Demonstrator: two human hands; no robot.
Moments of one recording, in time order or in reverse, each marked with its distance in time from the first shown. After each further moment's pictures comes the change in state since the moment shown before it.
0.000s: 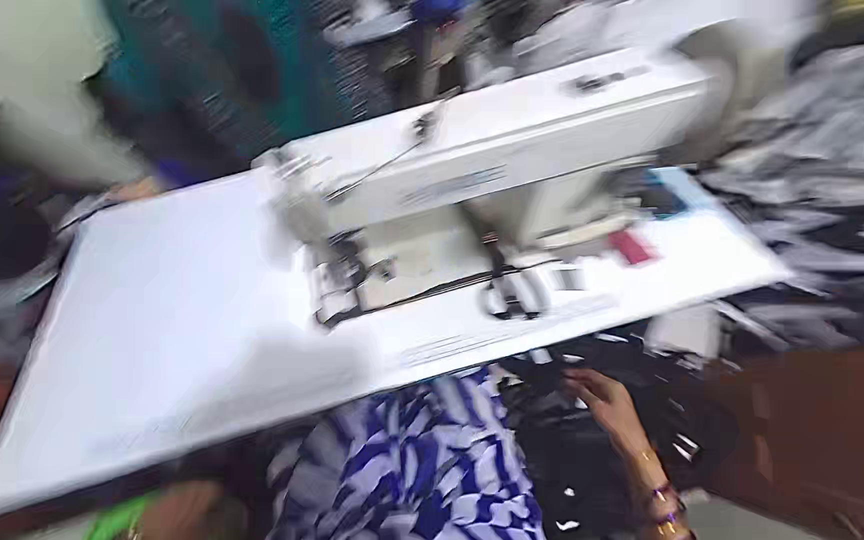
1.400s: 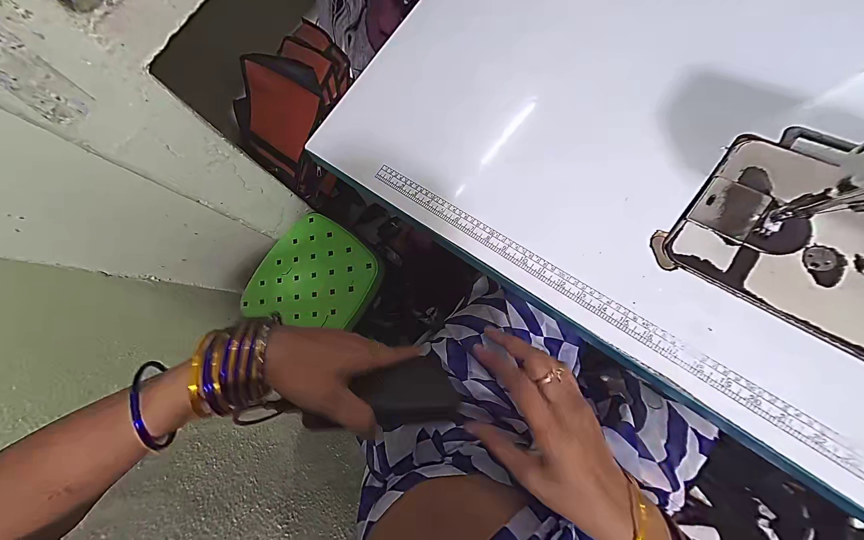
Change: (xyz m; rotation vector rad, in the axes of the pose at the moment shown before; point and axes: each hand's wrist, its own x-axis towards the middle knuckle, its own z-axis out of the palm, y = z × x) left_hand -0.136 0.005 0.025 -0.687 -0.127 0.125; right_hand -0.145 -0.265 0.235 -0.131 -0.938 -1.218
